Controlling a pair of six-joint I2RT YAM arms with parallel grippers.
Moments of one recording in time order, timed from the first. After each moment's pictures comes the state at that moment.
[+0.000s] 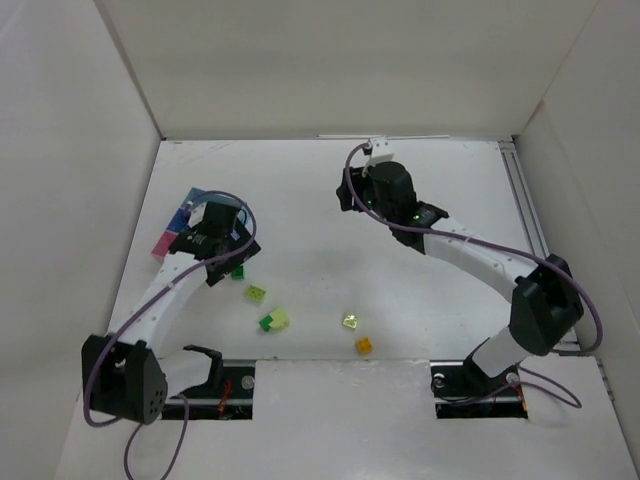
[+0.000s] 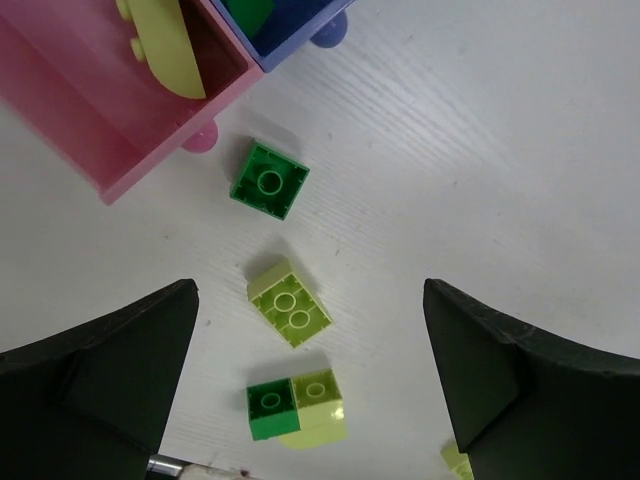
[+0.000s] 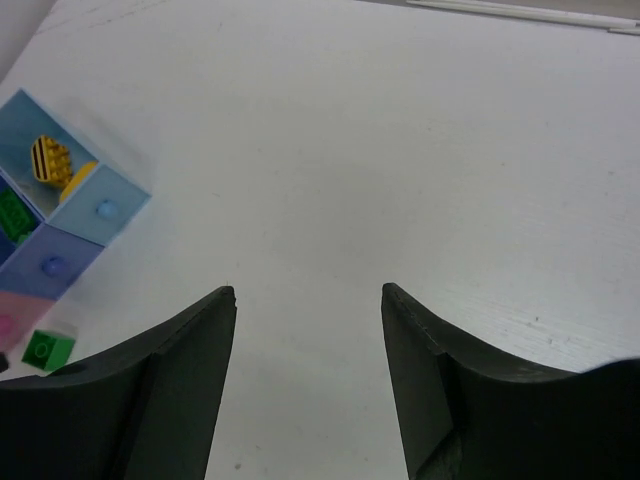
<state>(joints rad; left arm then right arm) -0.24 1.10 0.86 -0.78 -0.21 -0.85 0.68 1.58 1.22 0.03 0.21 0.29</state>
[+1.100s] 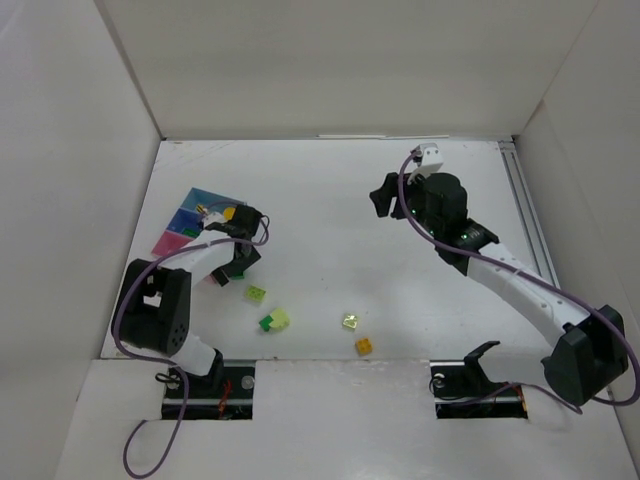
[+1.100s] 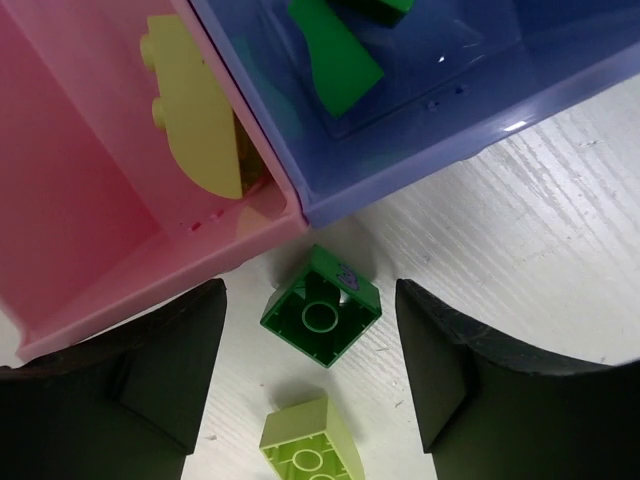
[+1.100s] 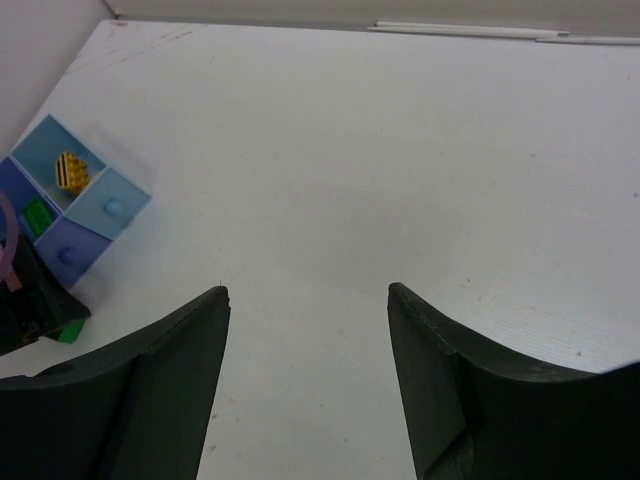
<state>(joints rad) -0.30 1.51 0.84 -0.65 -0.47 -0.98 0.52 1.24 0.96 0.04 0.07 0.30</state>
